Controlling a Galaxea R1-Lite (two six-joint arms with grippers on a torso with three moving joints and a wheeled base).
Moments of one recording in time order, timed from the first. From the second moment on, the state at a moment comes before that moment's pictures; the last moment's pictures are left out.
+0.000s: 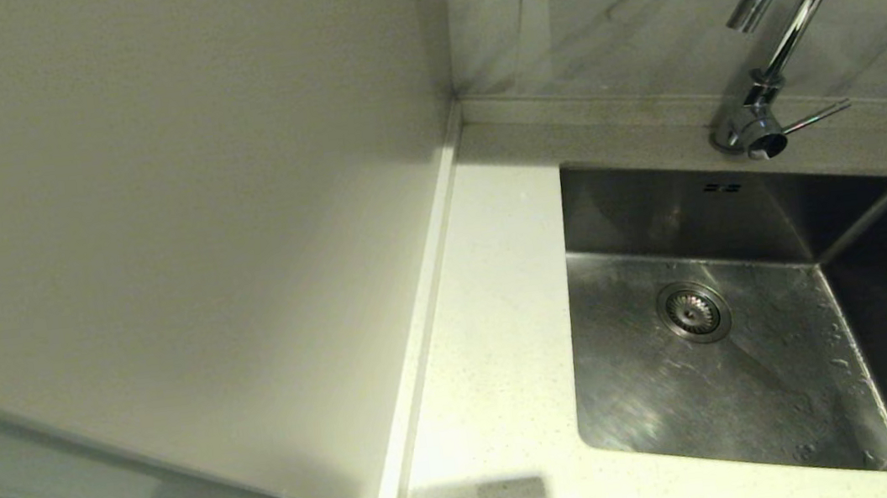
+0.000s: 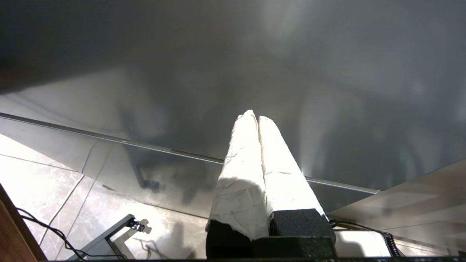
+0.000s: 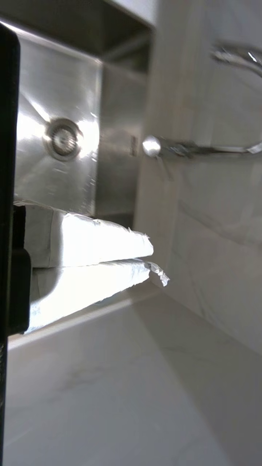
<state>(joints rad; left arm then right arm) 0.00 0.00 0.00 0.00 0.02 -0.02 -0.08 0.53 -0.99 0.18 -0.34 -0.17</state>
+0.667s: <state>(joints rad) 0.00 0.00 0.00 0.00 0.02 -0.02 0.00 0.02 -0.36 0.21 -0.13 -0.10</state>
